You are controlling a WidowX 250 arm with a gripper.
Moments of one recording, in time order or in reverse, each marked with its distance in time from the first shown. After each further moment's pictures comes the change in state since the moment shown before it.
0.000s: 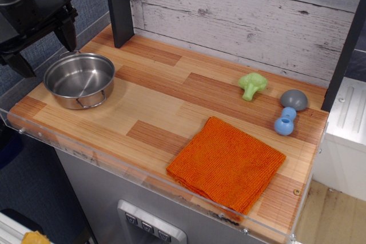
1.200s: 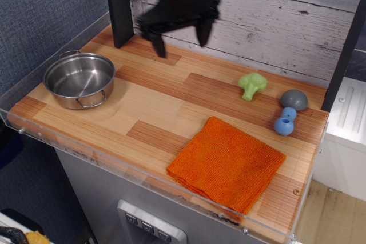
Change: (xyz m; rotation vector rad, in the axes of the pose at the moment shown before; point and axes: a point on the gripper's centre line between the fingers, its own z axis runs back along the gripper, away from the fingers) arm -0.088 -0.158 -0.036 -0.101 0.084 -0.471
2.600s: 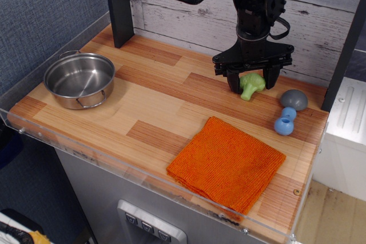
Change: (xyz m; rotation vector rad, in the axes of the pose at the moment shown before) arm -0.049 -0.080 -0.065 -0.085 0.132 -0.187
